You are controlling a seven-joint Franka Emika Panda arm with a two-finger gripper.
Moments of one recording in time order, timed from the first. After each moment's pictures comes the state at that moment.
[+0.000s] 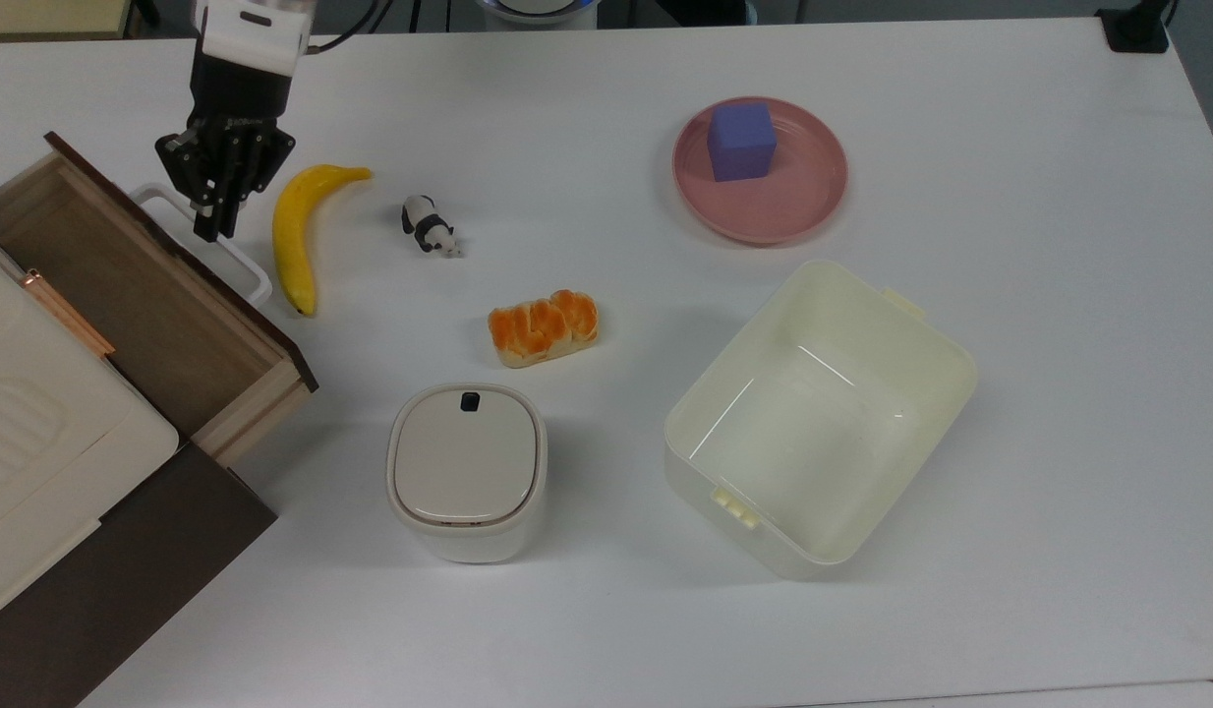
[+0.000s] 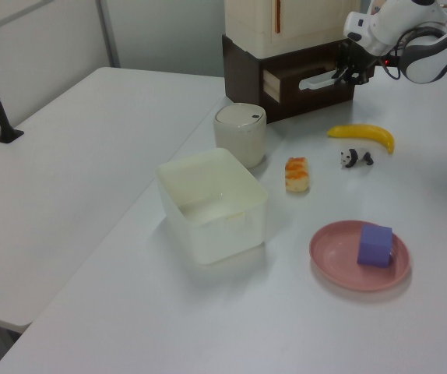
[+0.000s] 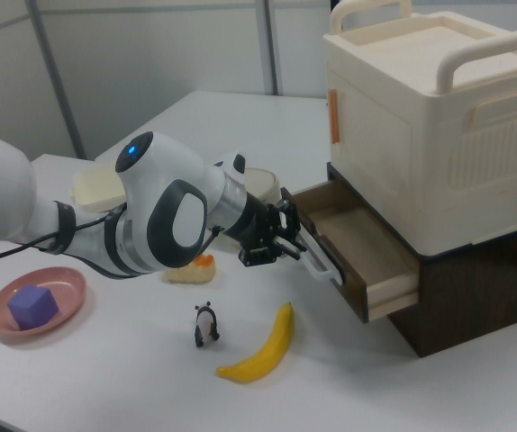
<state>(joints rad) -0.27 0.04 -0.13 -2.24 -0.58 2.96 -0.86</state>
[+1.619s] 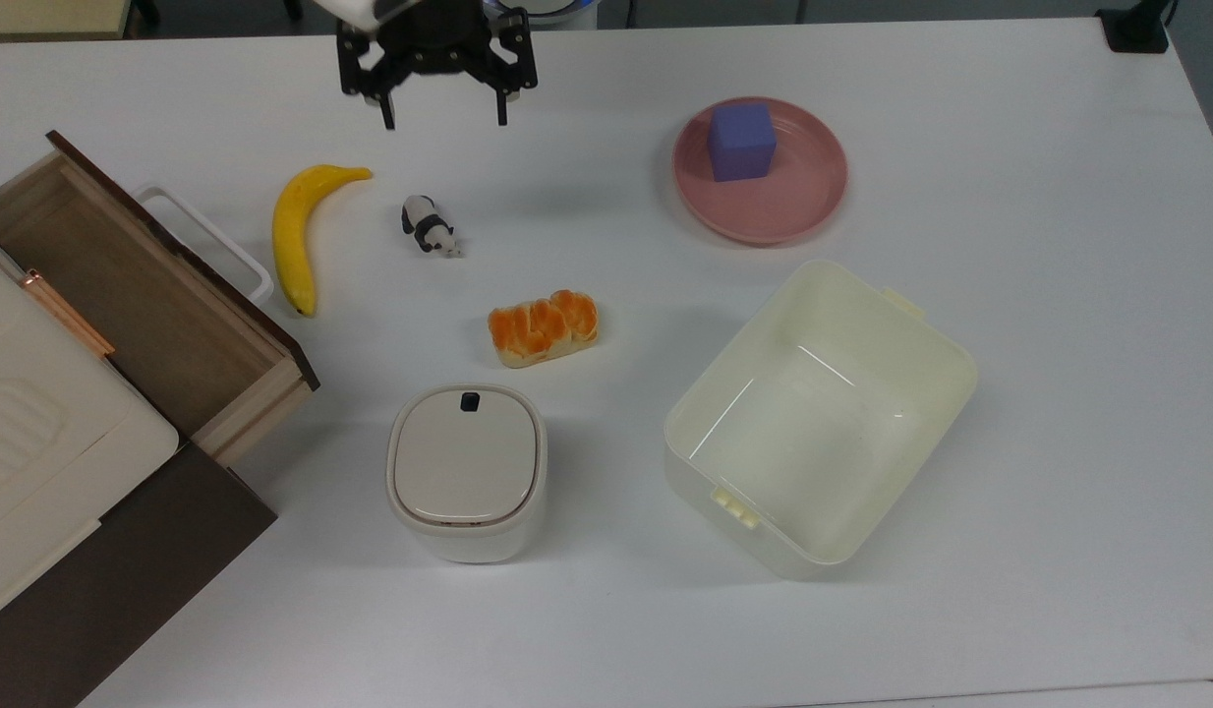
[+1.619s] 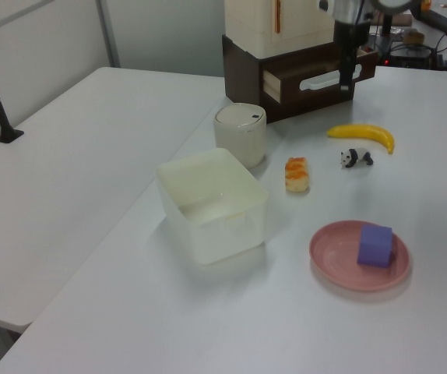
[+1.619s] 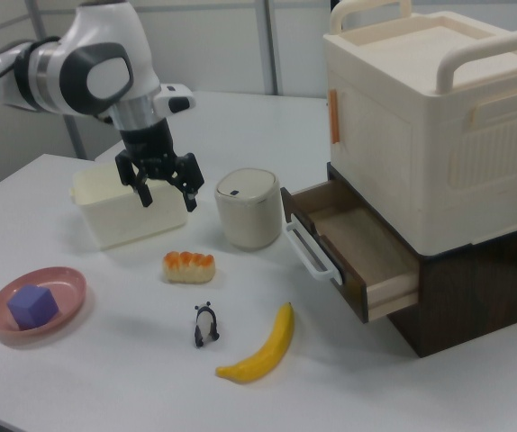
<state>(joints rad) 0.10 -0.02 -0.14 -1.84 -0.06 1.87 -0.13</state>
